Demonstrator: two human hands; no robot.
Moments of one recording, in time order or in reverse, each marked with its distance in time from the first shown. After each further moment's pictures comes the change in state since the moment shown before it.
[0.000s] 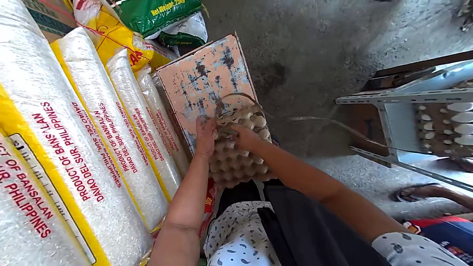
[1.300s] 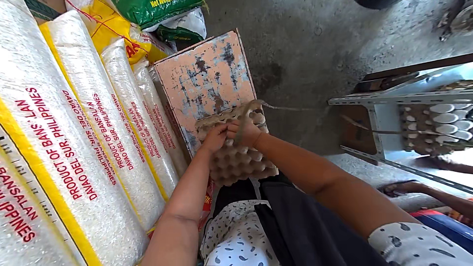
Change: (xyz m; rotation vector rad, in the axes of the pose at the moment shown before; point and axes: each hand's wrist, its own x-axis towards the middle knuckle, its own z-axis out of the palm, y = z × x) left_hand 0.016 -0.007 0.010 0.527 -0.370 -0.038; right_hand -0.001 0.009 -0.001 -0.496 0.340 -0.830
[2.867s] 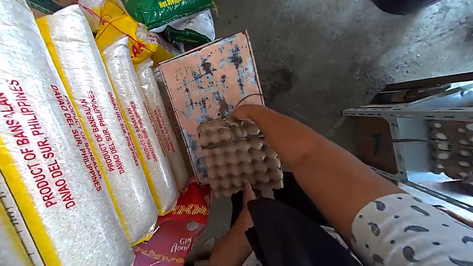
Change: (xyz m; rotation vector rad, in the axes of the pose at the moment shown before) left_hand -0.090 -0.113 0.229 -0.683 0.591 -0.211; right_hand 0.093 0.095 -0.004 0.266 -0.904 0.882
